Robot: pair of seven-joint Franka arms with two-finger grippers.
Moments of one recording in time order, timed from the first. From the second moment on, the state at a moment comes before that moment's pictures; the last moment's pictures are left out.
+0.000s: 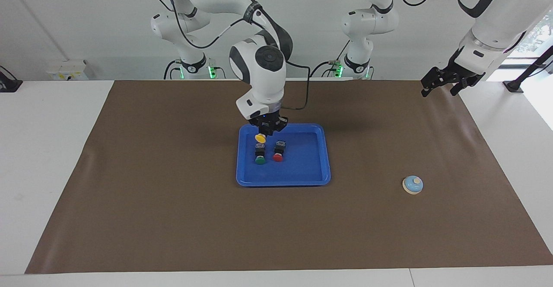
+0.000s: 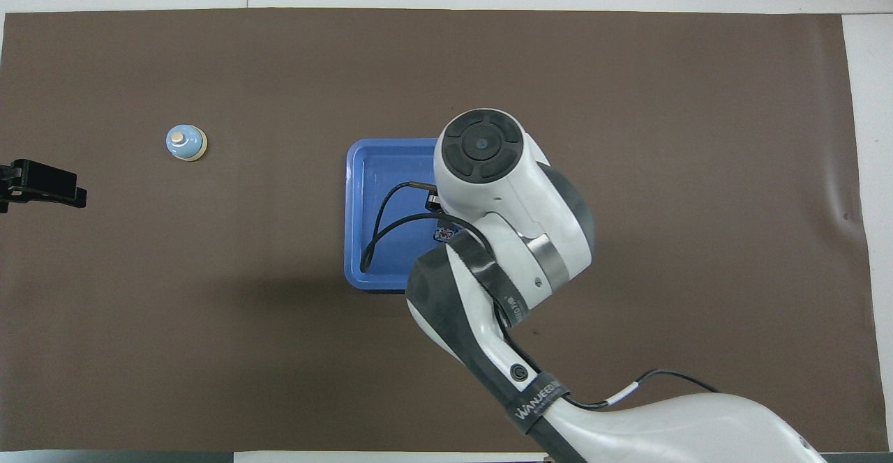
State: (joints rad) left arm 0.05 -0.04 -0.03 -1.66 -0.02 1.55 0.04; right arm 0.57 0.39 0.05 -1.59 0.00 1.89 0.90
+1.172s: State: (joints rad) left arm 0.05 -0.04 -0.03 -1.66 -0.02 1.55 0.04; right arm 0.72 0.58 0.05 -1.58 0.01 2.18 0.84
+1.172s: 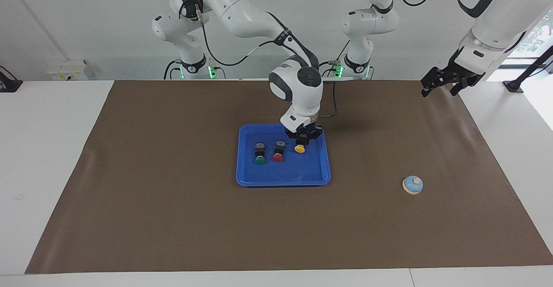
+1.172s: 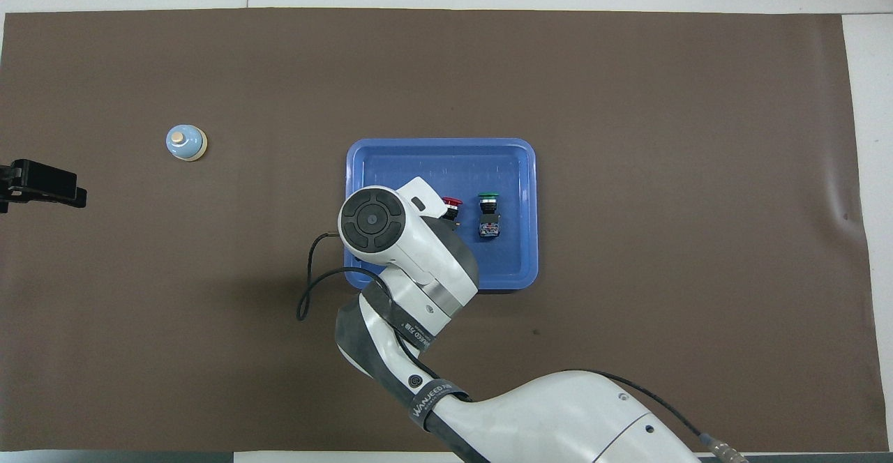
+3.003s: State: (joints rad) left arm 0.02 -0.03 -0.04 -1.76 -0.03 1.83 0.01; right arm 0.11 0.20 0.02 -1.53 0.01 1.67 0.19
